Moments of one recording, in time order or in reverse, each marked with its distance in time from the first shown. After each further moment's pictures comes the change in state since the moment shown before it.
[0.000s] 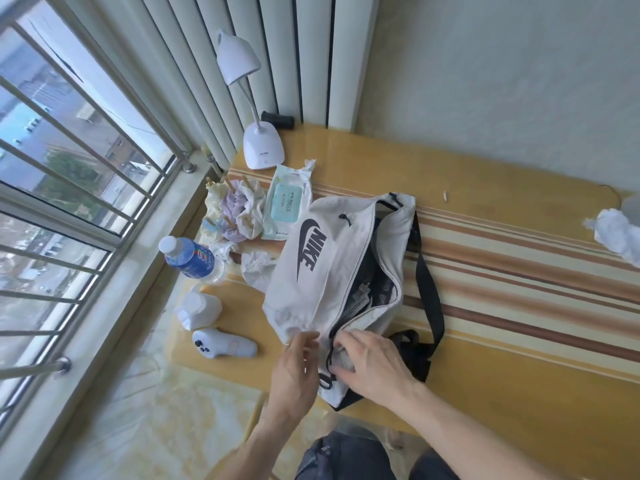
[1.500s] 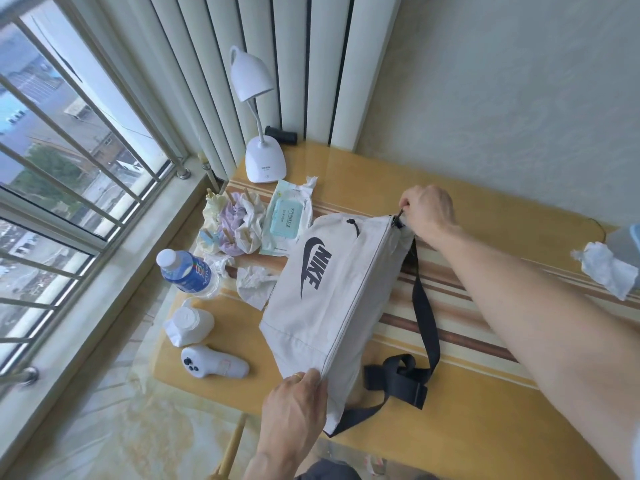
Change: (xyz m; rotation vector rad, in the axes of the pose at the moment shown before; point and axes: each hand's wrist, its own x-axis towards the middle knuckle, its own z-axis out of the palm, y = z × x) left_hand -0.009 0.006 0.001 0.486 0.020 0.146; right_hand 0.184 0.116 -0.189 -0.367 0.346 0.364
